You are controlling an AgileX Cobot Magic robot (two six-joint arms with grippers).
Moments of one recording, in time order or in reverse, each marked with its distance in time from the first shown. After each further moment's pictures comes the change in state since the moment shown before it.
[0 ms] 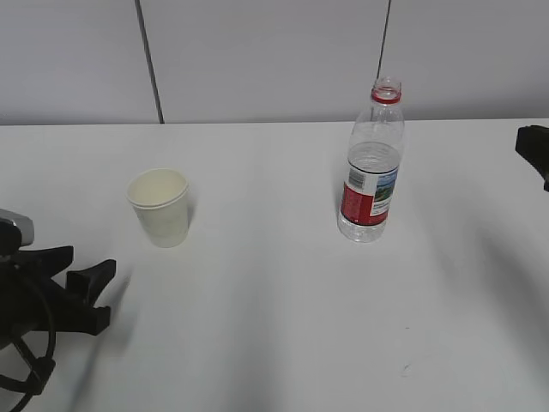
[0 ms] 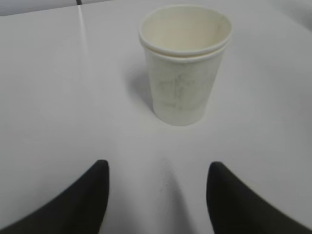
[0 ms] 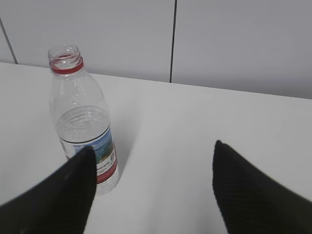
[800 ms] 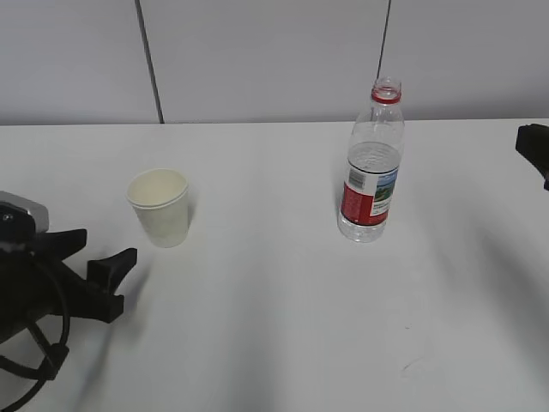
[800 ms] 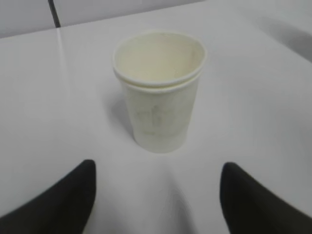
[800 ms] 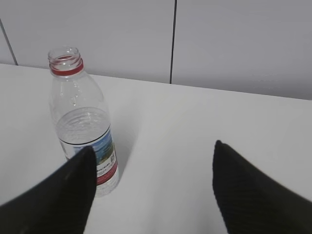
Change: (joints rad) left arm 0.000 0.010 -0.046 0.066 -0.010 0.000; right arm 0.000 0.000 0.000 0.000 -0.006 0.000
